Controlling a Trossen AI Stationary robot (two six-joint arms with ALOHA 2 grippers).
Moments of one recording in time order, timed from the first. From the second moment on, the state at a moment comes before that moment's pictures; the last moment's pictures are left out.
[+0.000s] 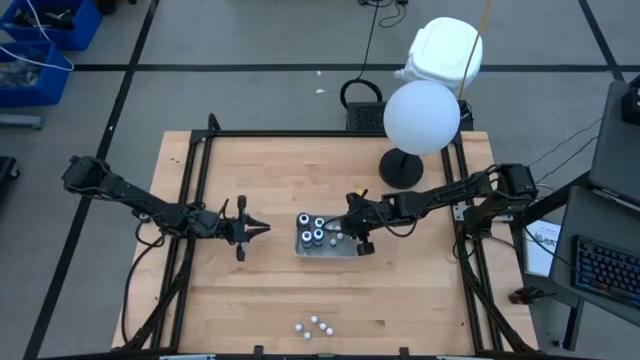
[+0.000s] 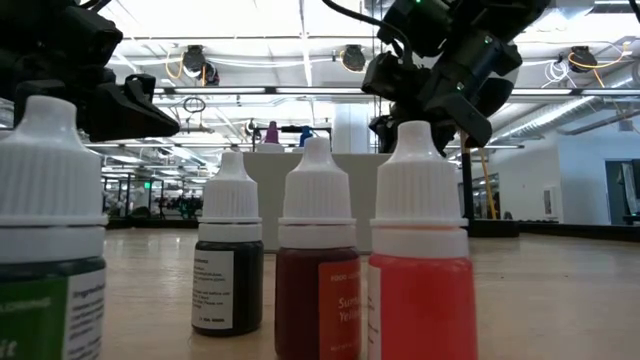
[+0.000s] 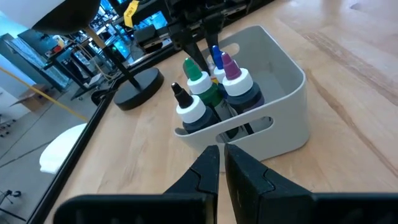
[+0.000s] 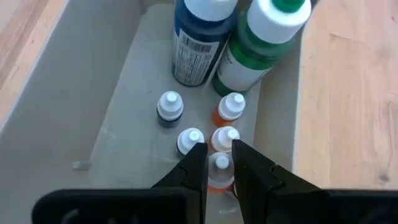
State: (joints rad) left arm -0.32 0.90 0.12 0.50 -0.39 0.36; right arm 0.05 1.63 0.89 -0.14 0.02 -0.20
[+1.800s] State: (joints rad) left arm -0.32 0.90 0.12 0.50 -0.39 0.35; right arm 0.05 1.55 0.83 -0.20 0.09 -0.09
